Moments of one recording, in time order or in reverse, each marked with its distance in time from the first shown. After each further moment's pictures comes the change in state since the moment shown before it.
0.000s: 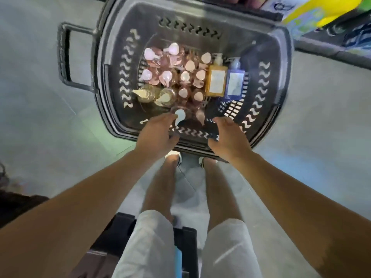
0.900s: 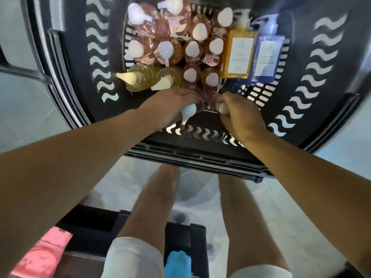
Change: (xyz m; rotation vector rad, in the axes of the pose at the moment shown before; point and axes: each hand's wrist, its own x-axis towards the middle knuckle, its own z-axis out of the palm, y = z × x) left_hand 0.124 -0.064 0.053 0.120 -0.318 0.411; right_hand 0.122 0.036 0.067 0.100 0.177 -0.144
